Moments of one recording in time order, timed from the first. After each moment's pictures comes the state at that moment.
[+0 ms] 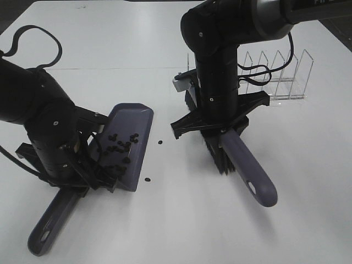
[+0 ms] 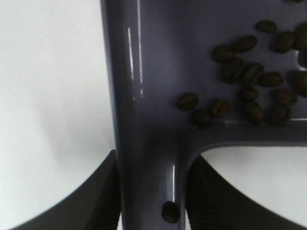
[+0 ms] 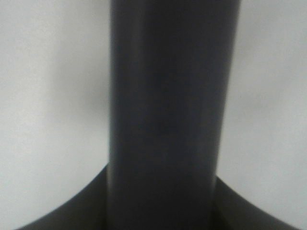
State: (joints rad) left arm -0.62 1.96 -0.95 0.32 0.64 -0.57; right arm 0.60 2.14 -1.52 -0.23 1.16 0.40
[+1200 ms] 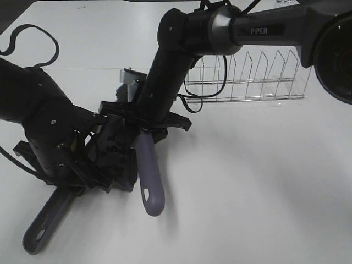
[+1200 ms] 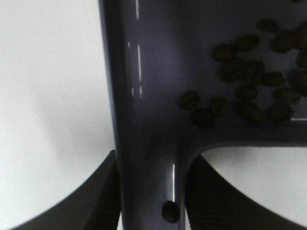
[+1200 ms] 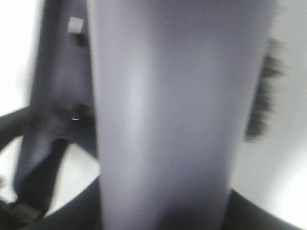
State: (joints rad) left arm -0.61 1.96 -0.95 0.33 0.64 -0.53; right arm 0.60 2.40 -1.86 0.44 1.08 0.14
